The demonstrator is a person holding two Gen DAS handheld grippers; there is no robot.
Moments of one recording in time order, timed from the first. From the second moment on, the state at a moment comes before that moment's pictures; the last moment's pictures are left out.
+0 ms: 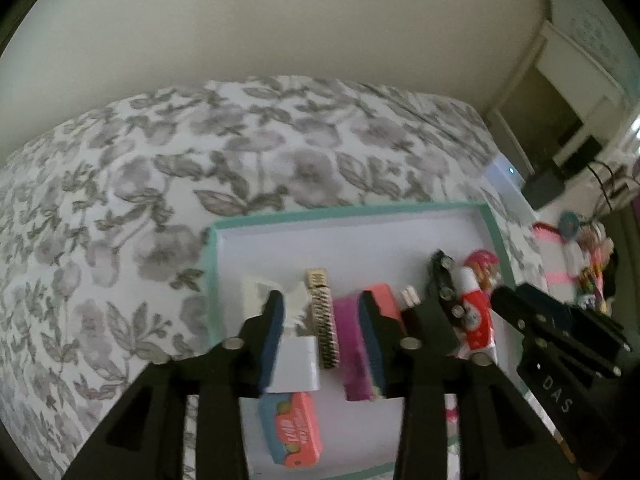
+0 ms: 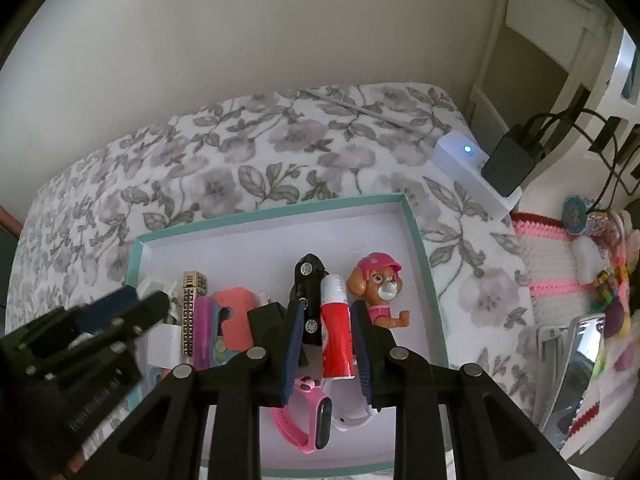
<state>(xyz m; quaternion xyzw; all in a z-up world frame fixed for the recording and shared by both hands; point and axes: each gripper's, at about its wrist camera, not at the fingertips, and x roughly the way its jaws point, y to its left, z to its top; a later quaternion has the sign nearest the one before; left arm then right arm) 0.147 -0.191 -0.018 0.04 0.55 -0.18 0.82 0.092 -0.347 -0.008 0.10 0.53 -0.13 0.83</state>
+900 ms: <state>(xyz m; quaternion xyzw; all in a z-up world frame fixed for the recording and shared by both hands) 0.172 -0.129 -0.045 0.04 0.55 -0.04 0.83 0.105 -0.324 -0.039 0.09 0.55 -0.12 0.82</state>
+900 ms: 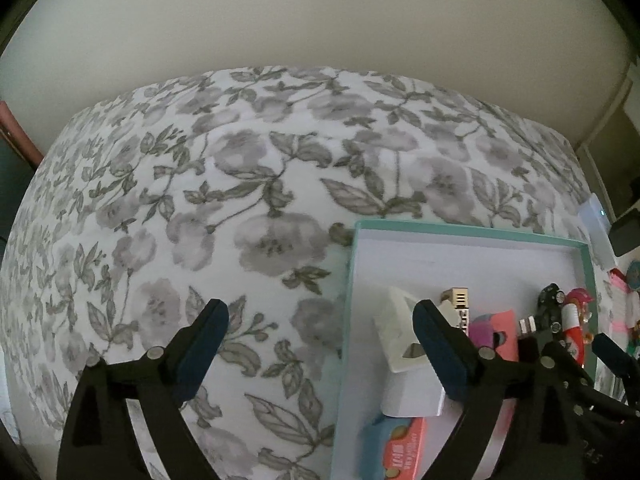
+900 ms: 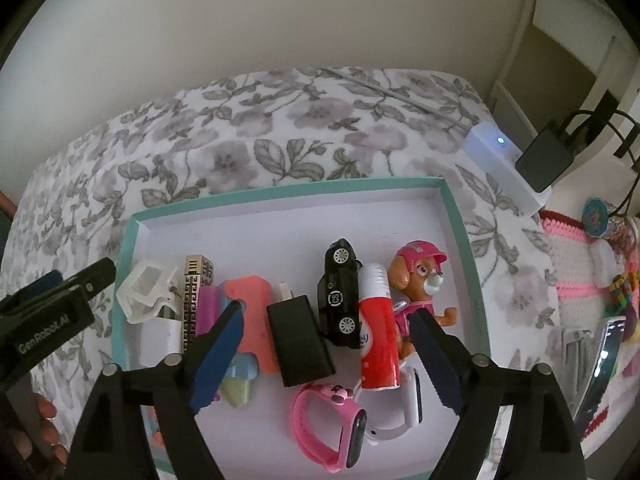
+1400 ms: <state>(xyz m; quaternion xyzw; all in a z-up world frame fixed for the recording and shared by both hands) 0.168 -0.114 -0.045 0.04 0.54 -0.03 0.84 0.103 -0.315 -0.036 0.09 0.53 -0.12 0.83</state>
